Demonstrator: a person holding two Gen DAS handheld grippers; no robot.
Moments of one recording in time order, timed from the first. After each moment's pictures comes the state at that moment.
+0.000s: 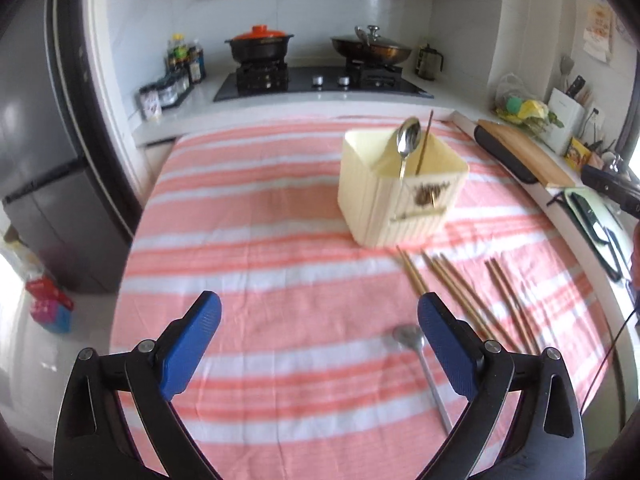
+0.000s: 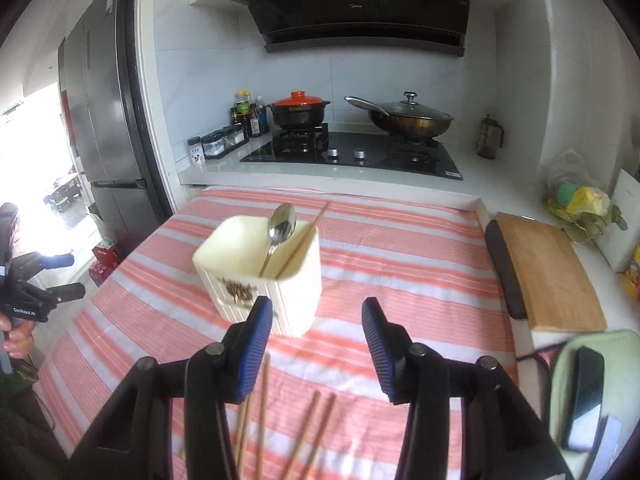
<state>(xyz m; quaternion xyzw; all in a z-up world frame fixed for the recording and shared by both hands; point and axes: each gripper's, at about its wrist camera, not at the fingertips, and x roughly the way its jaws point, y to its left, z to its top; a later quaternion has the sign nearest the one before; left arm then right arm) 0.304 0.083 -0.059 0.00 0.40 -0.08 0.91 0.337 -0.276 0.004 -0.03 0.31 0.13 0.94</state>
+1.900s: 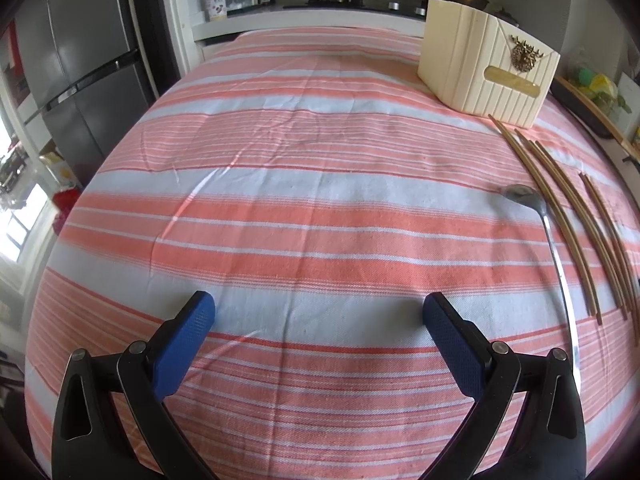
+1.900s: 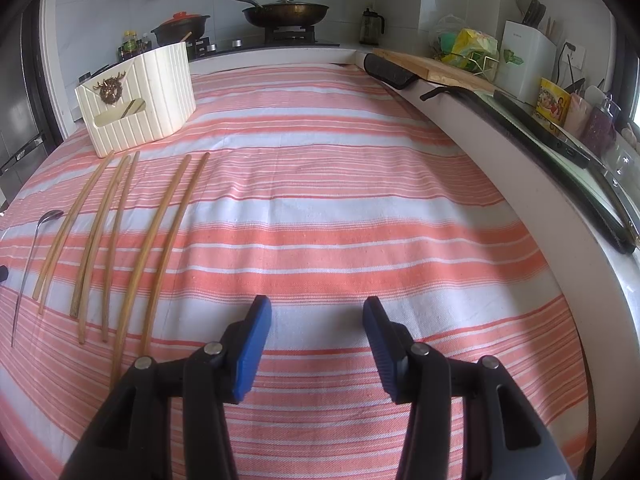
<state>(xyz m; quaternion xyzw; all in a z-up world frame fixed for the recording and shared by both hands) 0.270 0.097 -0.213 -0.02 0.45 0.04 0.89 0.230 -0.339 -0.198 0.00 0.42 -0.06 0.91</state>
